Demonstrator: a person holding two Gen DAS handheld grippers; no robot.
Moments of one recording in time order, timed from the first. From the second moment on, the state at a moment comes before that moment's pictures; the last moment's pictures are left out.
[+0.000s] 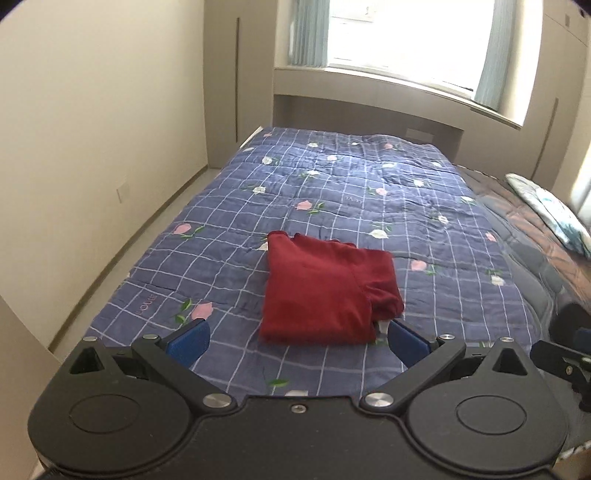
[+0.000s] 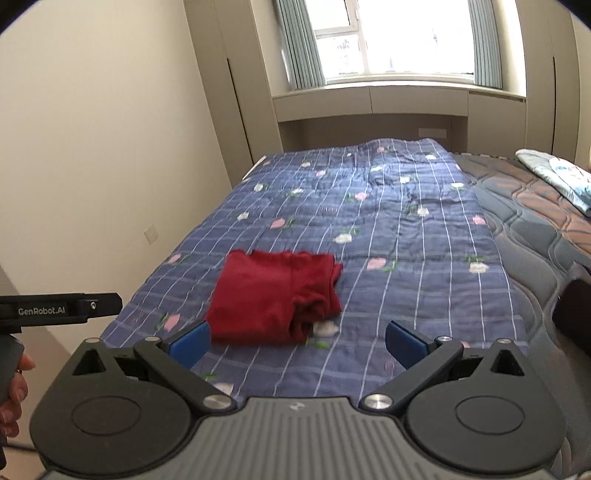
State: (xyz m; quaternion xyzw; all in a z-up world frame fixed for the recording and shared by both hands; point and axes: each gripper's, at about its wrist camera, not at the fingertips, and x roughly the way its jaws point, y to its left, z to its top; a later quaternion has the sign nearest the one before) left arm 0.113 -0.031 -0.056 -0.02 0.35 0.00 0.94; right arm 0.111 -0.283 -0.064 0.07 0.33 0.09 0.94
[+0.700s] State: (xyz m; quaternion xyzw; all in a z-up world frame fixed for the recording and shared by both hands) left arm 0.042 -0.021 -0.059 -0.03 0.36 0.02 0.93; right arm 0.078 -0.276 -0.058 0.07 0.34 0.11 0.93
